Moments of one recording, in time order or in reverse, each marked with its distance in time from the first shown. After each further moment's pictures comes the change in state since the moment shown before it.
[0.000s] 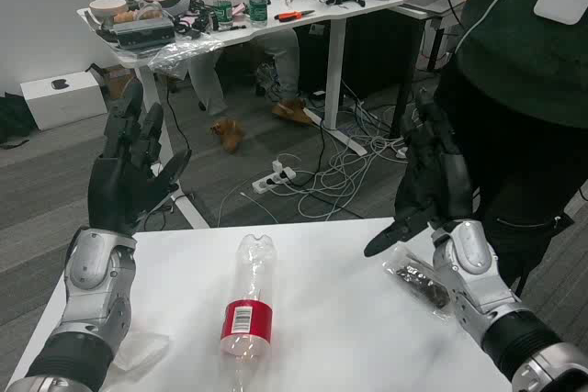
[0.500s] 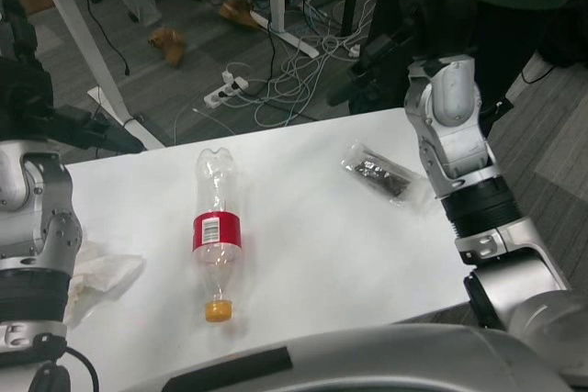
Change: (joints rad) left arm 0.043 0.035 -0.027 -0.326 -0.132 0.180 0.206; right arm 0.043 0.087 -0.384 -0.531 -0.345 0.157 -0.039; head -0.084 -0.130
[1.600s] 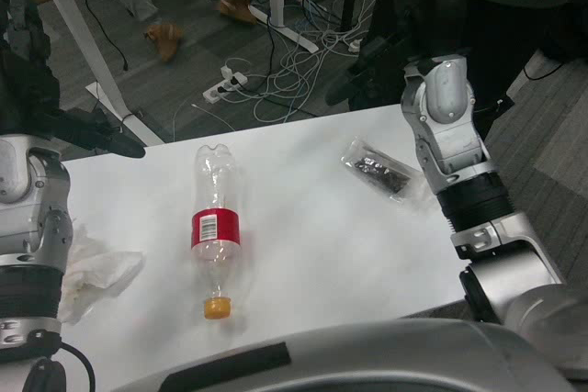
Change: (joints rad) left arm 0.001 0.021 0.027 -0.040 0.194 0.204 -0.012; right arm -0.005 0.009 0.001 0.092 -0.016 -0.001 0.011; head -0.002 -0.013
